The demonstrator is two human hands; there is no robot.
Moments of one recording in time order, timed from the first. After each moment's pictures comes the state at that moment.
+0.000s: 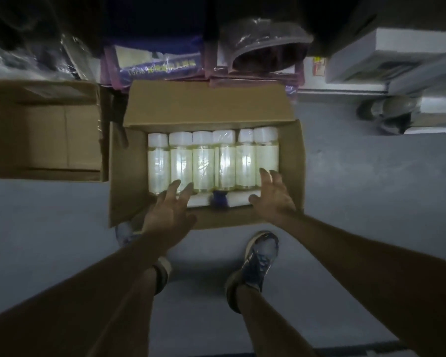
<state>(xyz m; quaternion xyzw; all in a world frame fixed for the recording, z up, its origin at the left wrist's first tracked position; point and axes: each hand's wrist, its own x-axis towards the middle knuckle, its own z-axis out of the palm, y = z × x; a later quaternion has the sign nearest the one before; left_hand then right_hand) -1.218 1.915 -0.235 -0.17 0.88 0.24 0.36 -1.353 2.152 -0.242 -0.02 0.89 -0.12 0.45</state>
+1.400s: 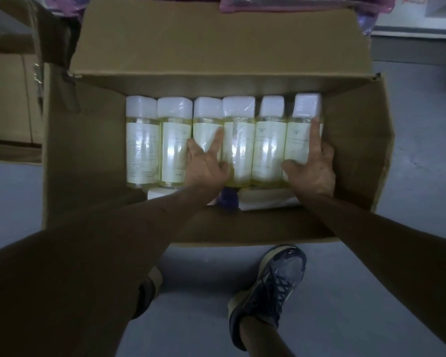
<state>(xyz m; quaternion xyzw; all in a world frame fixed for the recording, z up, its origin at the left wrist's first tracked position) -1.302 1.967 -0.434 -0.30 0.85 0.34 0.28 -1.391 2.181 -0.413 0.08 0.92 -0.26 0.28</state>
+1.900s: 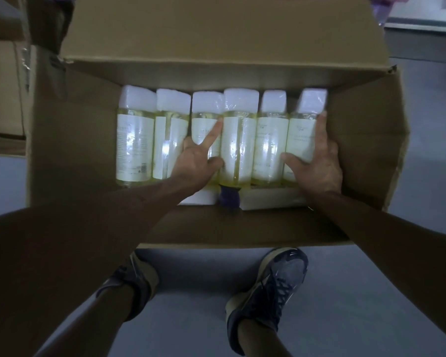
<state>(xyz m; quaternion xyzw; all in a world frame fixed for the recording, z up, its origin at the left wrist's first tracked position) -1.296 1.935 -0.457 -0.27 0.84 0.40 0.26 -1.397 2.191 -0.434 0.04 0.93 -0.26 0.26</state>
